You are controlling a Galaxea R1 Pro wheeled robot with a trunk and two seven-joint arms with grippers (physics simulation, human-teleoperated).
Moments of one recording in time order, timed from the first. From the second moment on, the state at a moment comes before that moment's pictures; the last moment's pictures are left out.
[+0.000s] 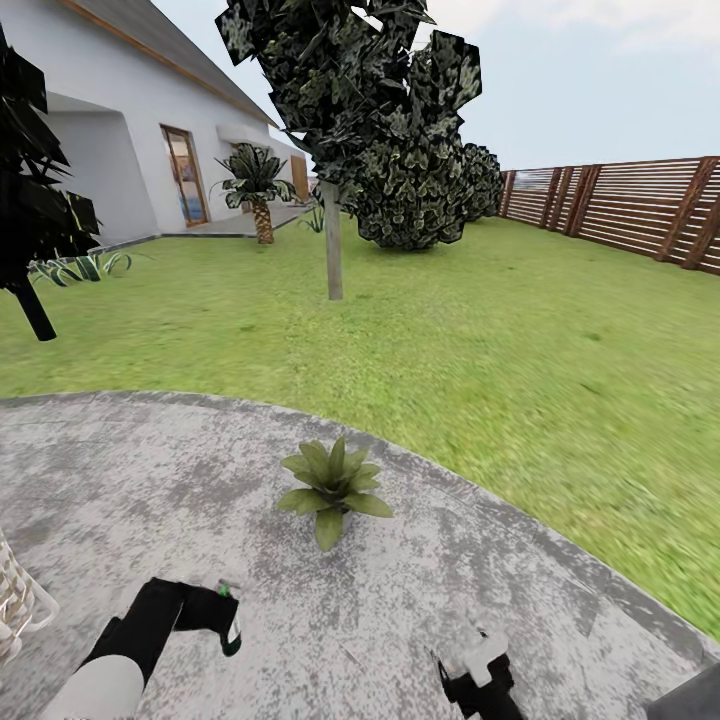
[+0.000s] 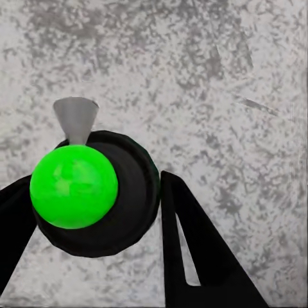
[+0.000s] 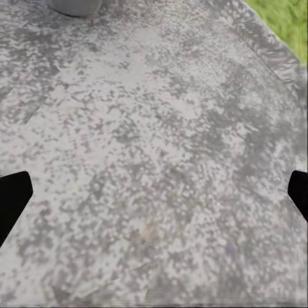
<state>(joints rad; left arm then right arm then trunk) -0.59 0.03 0.46 -0.57 -0.77 0.42 -0.65 -0.43 0.02 -0.13 -0.11 0.61 -0.56 -0.12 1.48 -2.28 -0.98</state>
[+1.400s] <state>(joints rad) -0.88 0.04 -0.17 -0.46 -0.84 1.02 -0.99 -0.38 0.02 -0.14 -0.08 0.37 -0.69 -0.17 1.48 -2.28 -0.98</state>
